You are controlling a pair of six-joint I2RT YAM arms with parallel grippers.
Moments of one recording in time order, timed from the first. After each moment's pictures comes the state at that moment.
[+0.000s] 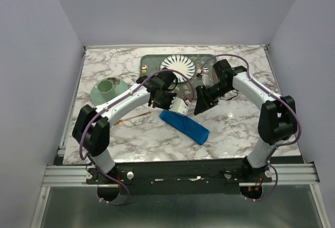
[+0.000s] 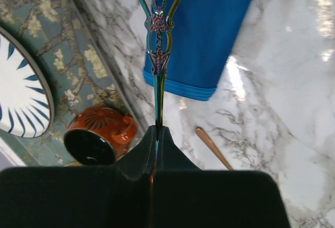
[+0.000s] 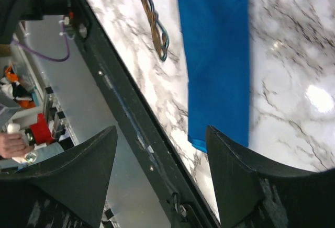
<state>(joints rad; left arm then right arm) -0.69 1.61 1.32 -0.88 0.26 1.26 0.32 1.74 1.37 -1.03 -0.89 -0.24</state>
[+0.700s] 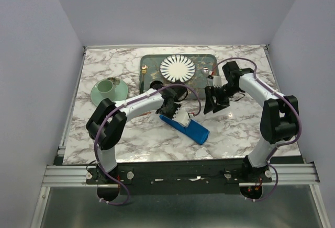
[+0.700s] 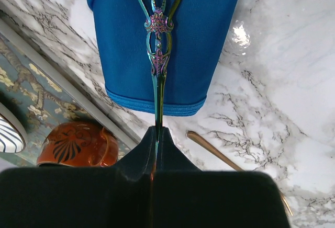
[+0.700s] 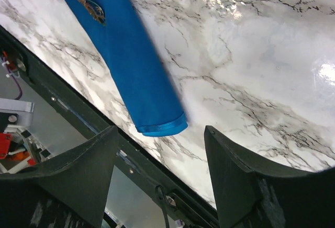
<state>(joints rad) -0.79 1.81 1.34 -0.86 -0.02 1.28 0.21 1.74 1.29 -0.98 -0.61 -0.12</state>
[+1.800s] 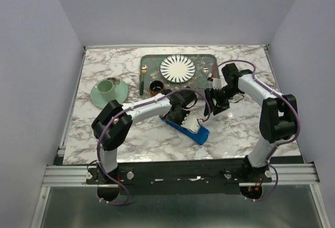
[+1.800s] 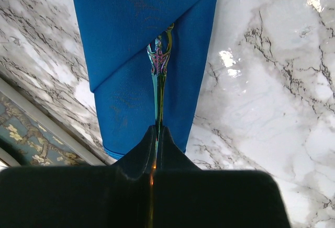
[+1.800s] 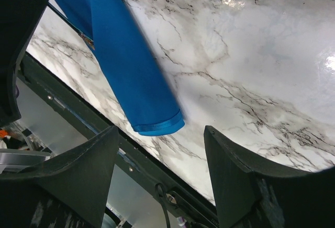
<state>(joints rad) -0.91 1.85 1.37 -0.85 0.08 1.17 0.21 1.76 1.26 -0.98 -0.59 -0.11</state>
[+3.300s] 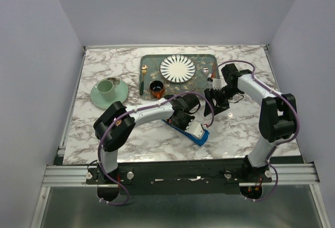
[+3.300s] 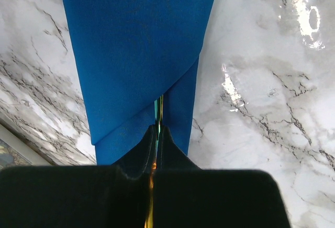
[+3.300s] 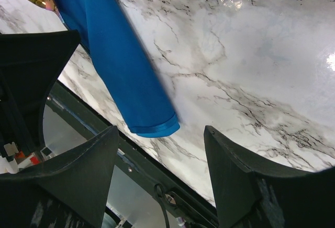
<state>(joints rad) -0.96 1.86 1.32 -0.75 0.20 1.17 0.21 1.77 1.26 -0.97 -0.59 -0.11</state>
